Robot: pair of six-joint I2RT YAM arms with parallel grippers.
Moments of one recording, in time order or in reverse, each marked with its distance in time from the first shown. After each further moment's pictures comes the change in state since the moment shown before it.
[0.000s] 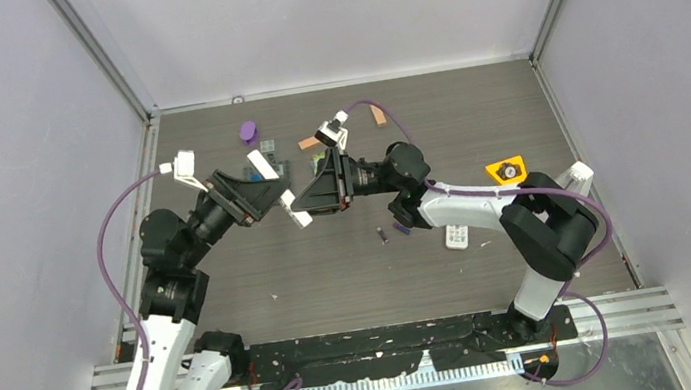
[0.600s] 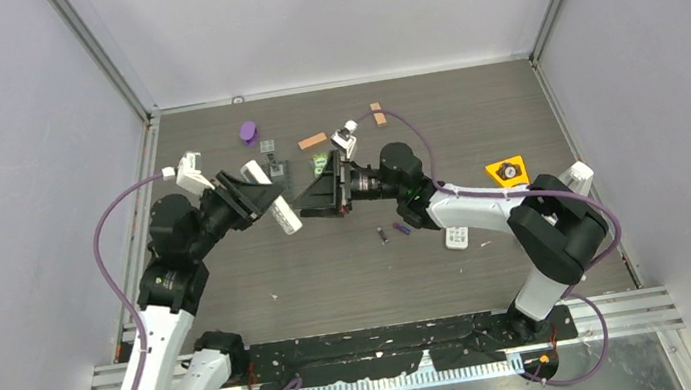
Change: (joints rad) left arm 0.000 0.053 0.039 -0.211 -0.108 0.103; right arm -0.027 -0.020 -0.061 -0.280 0.119 -0.186
